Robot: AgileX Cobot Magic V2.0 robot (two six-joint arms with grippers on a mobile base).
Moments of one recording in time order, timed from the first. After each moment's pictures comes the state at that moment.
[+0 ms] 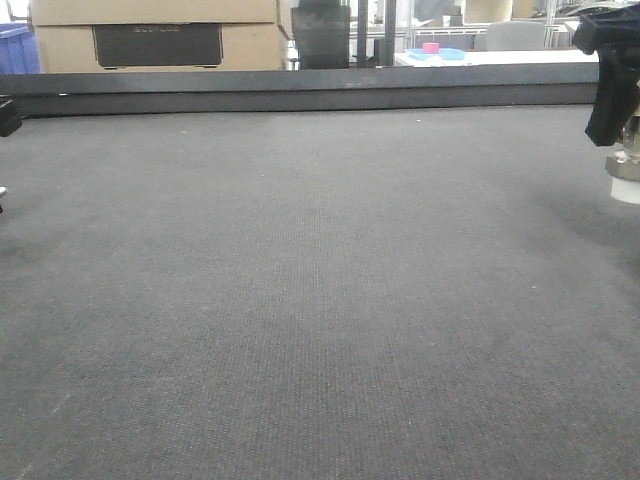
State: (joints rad) left arm 0.03 1.72 -1.26 -0.01 0.95 0.08; right arm 0.12 1.60 -1.30 0.09 0.94 -0.08
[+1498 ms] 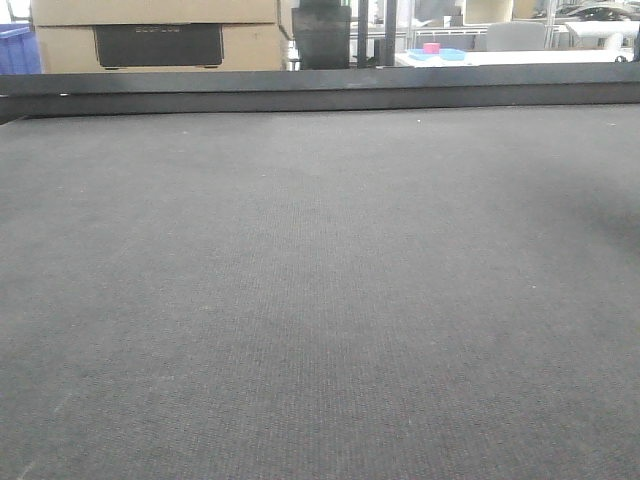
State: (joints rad) left arm 0.03 1.12 -1.47 -0.07 0.96 0.08; right arm 0.12 1.22 -1.49 0.09 1.01 -0.08
